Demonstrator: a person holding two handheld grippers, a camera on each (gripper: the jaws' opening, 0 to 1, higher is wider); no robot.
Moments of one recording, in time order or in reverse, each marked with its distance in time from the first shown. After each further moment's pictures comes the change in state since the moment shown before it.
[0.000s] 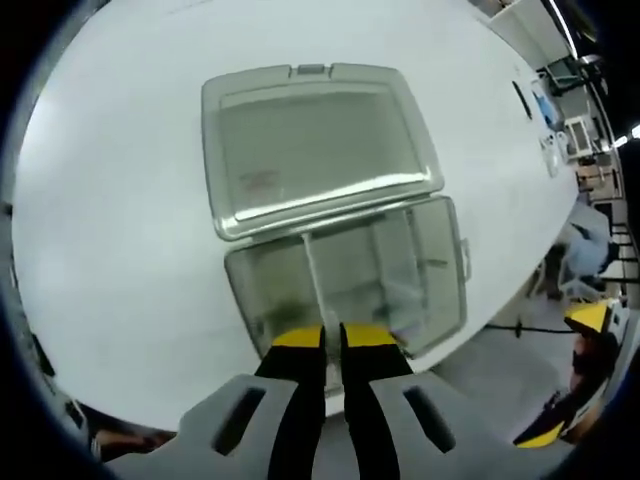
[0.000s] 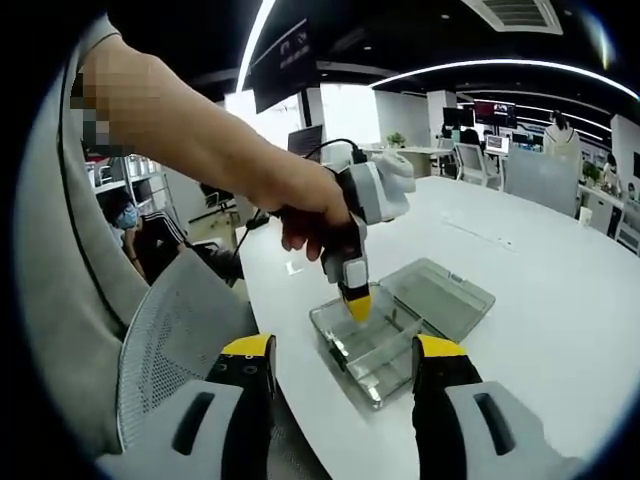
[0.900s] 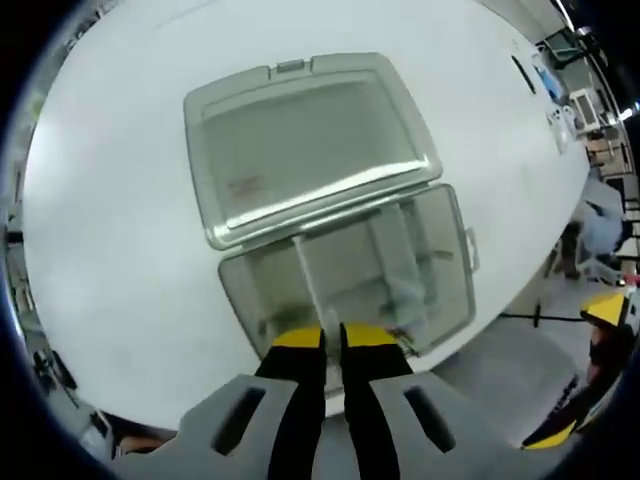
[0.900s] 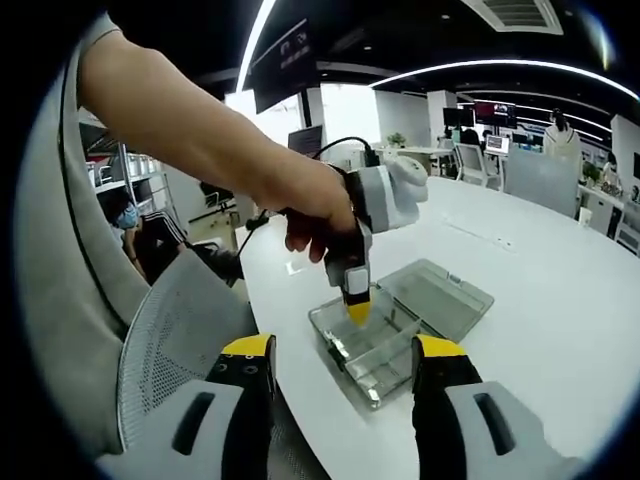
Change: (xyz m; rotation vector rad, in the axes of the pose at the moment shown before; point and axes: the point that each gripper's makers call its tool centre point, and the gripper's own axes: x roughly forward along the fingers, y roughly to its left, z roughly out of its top) left arm 0.001 0.000 0.001 0.071 0.039 0.069; right arm -0.002 -0.001 0.001 -0.001 0.000 -0.002
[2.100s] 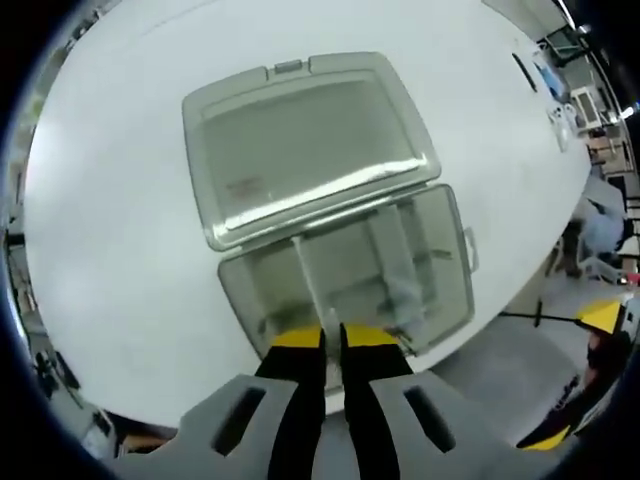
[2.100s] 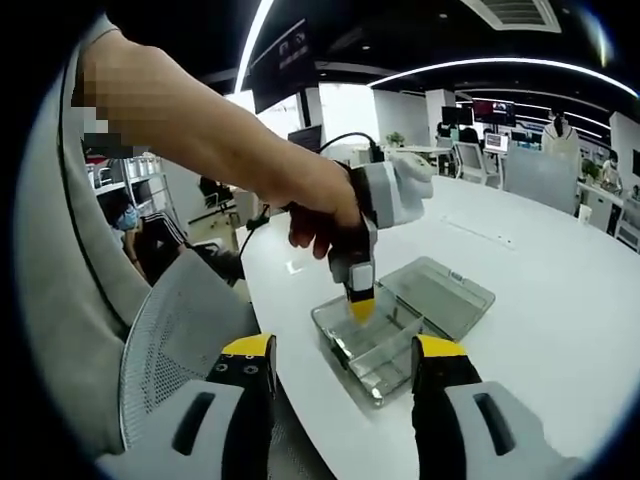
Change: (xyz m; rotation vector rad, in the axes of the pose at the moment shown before) left arm -0.002 -0.002 0.000 0.016 0.018 0.012; right arm 0.000 0.003 -0.002 0.011 0.001 0.000
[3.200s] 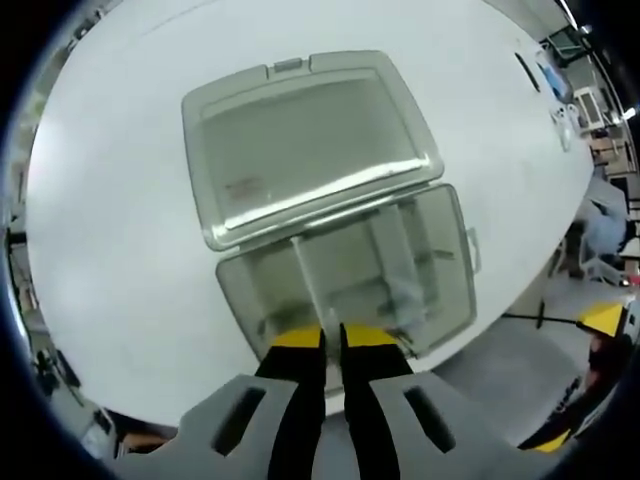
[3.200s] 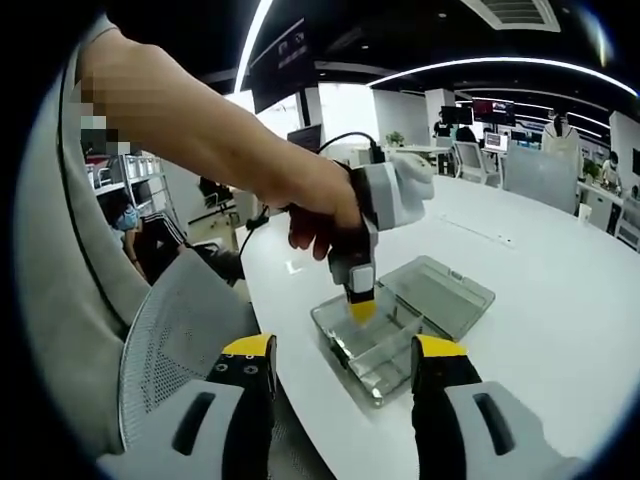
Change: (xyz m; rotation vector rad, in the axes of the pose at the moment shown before) left arm 0.002 0.000 -0.001 -0.003 0.001 0.017; right arm 0.000 0.000 0.000 0.002 -0.001 0.001
